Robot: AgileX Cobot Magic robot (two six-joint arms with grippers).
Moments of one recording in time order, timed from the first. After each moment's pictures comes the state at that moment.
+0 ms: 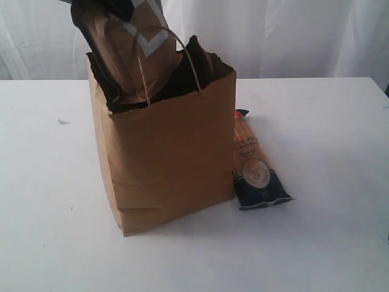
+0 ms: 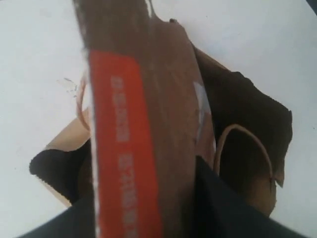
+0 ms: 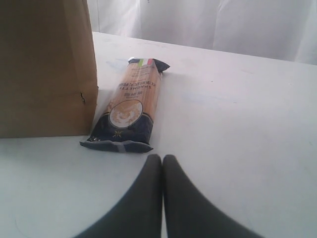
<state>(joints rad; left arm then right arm) -0.49 1.61 -1.93 -0.23 1.28 0.01 0.34 0.01 0.00 -0.13 0.32 0.06</state>
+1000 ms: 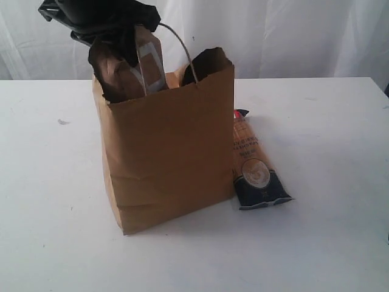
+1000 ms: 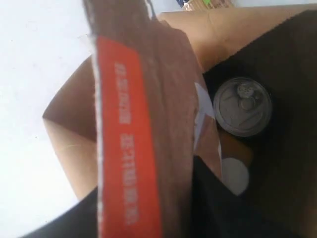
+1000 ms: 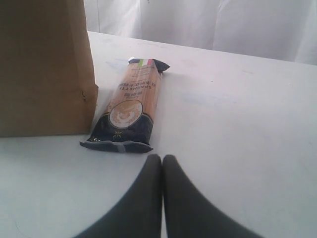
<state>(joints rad) -0.54 1.75 -1.93 -0.08 1.32 -0.05 0.34 0.01 0.00 -0.13 0.32 0.06</state>
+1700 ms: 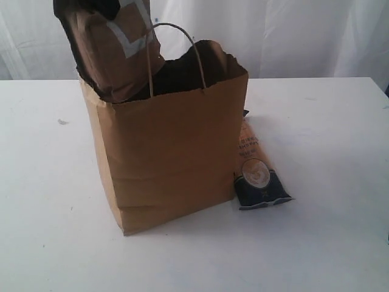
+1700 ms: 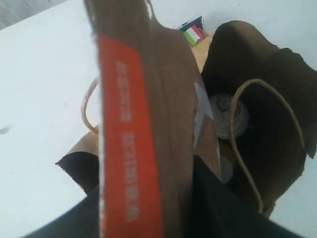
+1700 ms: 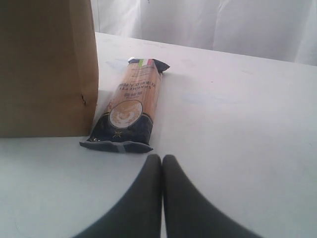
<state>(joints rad) -0.57 1.56 -1.93 -0.03 1.32 -0.01 0.34 0.01 0.00 -0.13 0.32 0.06</state>
